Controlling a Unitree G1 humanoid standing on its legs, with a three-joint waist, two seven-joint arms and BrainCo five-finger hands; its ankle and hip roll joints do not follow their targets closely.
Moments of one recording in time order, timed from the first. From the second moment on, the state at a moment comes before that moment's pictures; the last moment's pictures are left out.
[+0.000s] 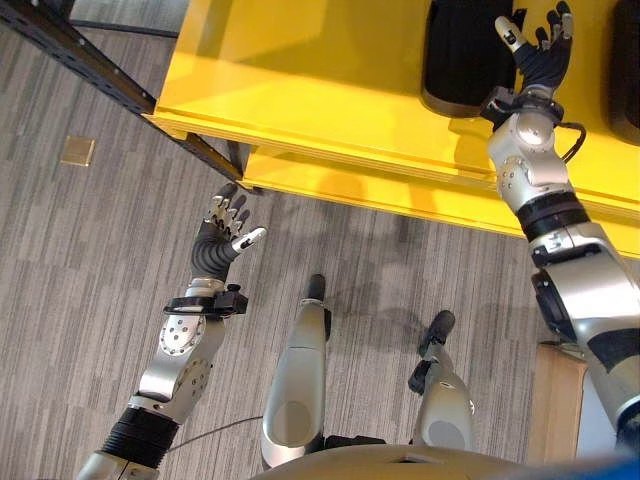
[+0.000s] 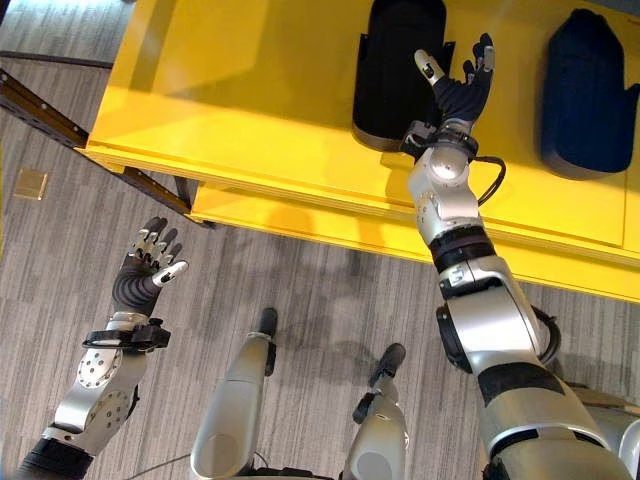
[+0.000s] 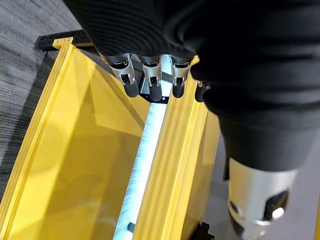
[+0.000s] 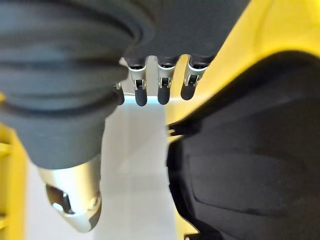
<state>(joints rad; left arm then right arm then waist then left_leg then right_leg) 0.04 0.57 -0.18 -0.06 -0.70 -0.32 0.17 -1.07 -0.45 0.23 0.69 0.61 -0.25 -0.55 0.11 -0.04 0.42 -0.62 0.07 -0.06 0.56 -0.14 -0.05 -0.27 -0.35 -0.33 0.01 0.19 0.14</state>
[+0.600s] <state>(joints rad) 0.07 0.52 -0.14 -0.06 -0.67 -0.32 0.18 -0.63 -0.44 0.15 0.20 0.19 -0.22 -0.55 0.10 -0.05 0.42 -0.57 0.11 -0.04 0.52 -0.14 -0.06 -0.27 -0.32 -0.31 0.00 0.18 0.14</state>
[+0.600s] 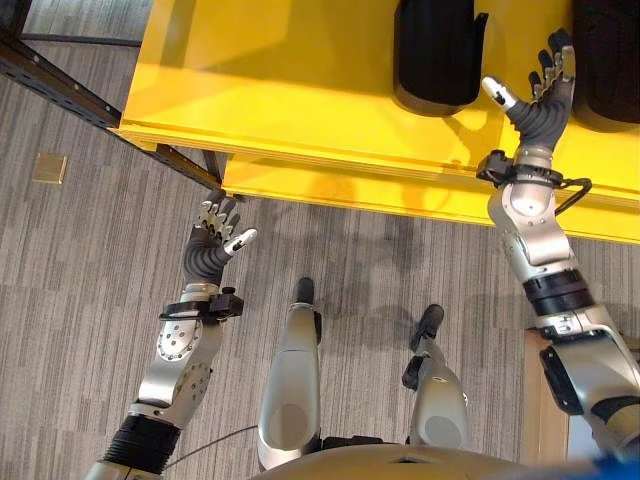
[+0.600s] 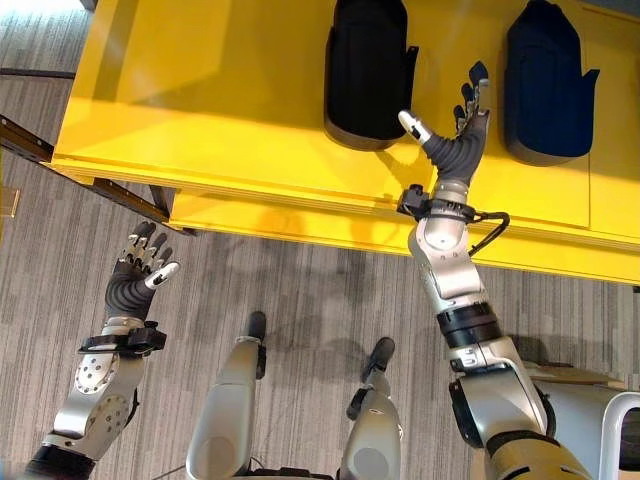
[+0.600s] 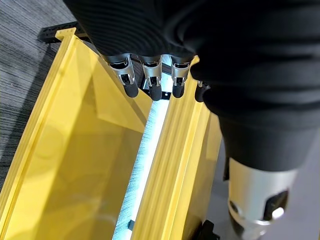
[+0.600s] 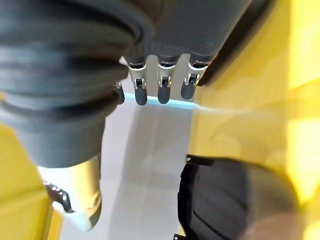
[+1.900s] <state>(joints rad) 0.06 0.44 -0.10 -0.05 -0.52 -0.34 0.20 -0.67 -0.37 0.48 0.58 -0.77 0.06 -0.61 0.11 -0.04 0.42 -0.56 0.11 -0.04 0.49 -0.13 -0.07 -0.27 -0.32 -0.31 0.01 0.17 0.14</state>
